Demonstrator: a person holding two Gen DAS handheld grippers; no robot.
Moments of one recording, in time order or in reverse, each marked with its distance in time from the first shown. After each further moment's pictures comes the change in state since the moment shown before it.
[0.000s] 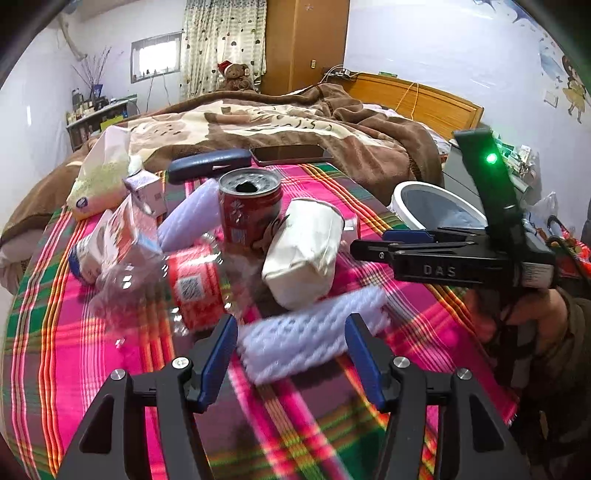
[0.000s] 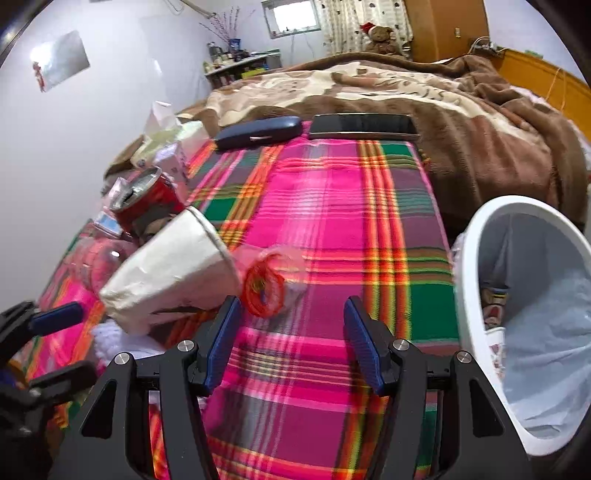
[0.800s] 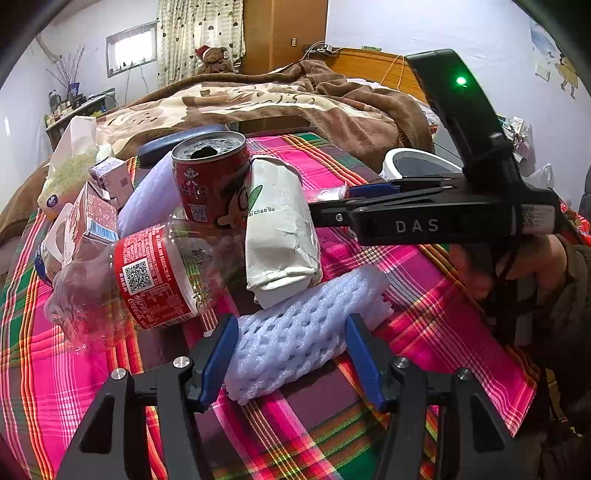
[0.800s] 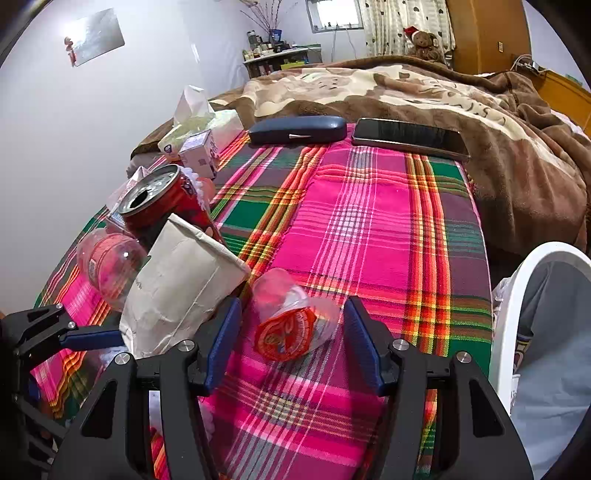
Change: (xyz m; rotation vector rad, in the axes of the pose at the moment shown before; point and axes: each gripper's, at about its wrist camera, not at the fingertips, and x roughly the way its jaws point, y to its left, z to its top) left arm 0.032 -0.009 -0.011 0.048 0.087 -0.032; right arm 0.021 0.011 0.014 -0.121 0.036 0.084
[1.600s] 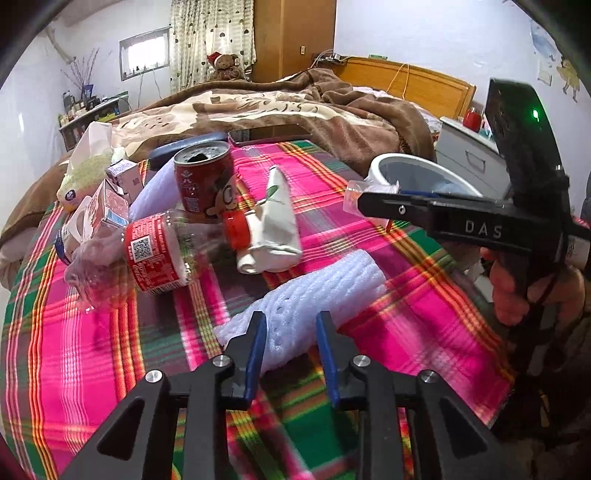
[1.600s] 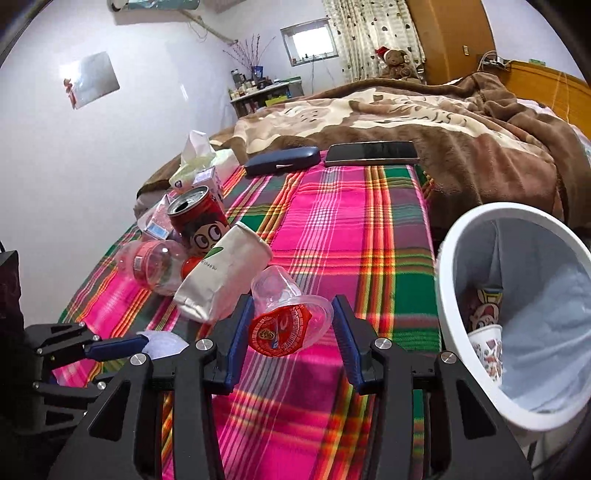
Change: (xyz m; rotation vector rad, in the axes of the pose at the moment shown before) left arm -0.036 -0.034 -0.021 -0.028 -0.039 0.036; right arm -0.065 -0.009 -0.042 0.106 -0.150 -0.008
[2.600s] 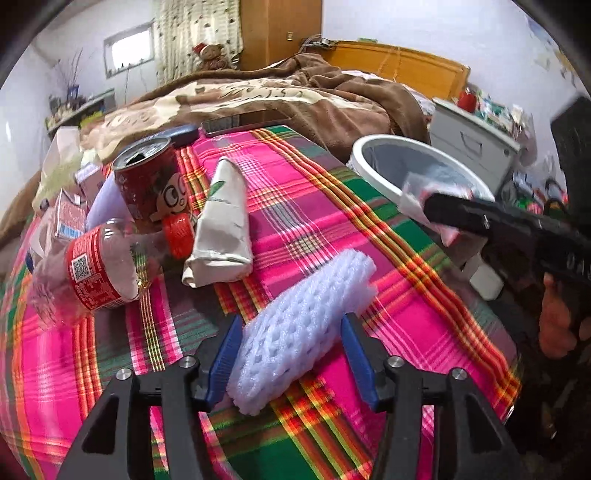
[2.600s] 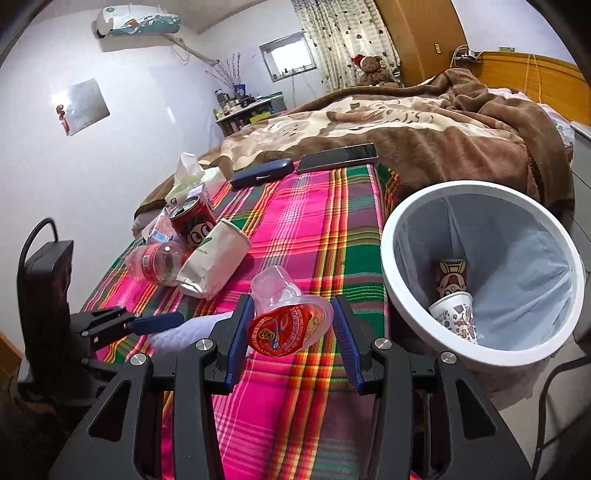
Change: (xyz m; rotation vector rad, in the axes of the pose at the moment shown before) left arm 0.034 -0.033 0.014 0.059 0.064 0.010; right arm -0.038 -0.028 -0.023 0.090 -0.058 -0.006
